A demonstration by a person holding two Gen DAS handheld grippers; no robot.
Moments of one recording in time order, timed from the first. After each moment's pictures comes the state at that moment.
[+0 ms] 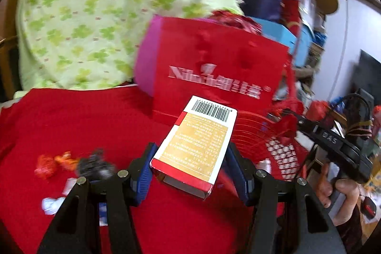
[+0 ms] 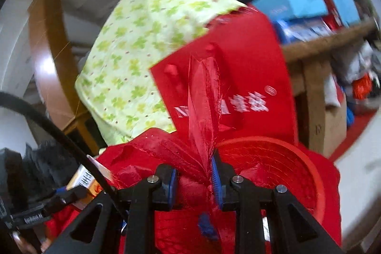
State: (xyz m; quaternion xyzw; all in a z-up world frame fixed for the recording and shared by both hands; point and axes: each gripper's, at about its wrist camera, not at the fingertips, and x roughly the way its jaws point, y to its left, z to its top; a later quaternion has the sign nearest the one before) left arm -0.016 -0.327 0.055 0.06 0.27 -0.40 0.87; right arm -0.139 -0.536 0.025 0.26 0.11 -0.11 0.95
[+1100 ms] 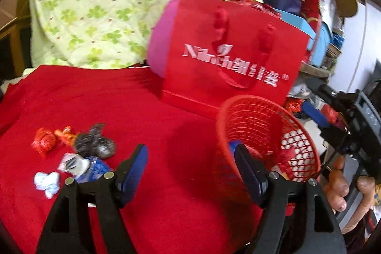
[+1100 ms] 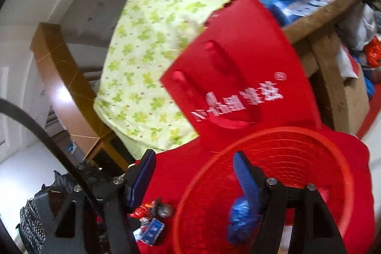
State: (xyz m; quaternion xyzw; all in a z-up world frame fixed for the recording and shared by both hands) left arm -0.008 -0.312 0.020 0.03 0.31 -0.34 0.89; right arm -0.131 -0.541 0.019 0.34 0.07 -0.03 0.94
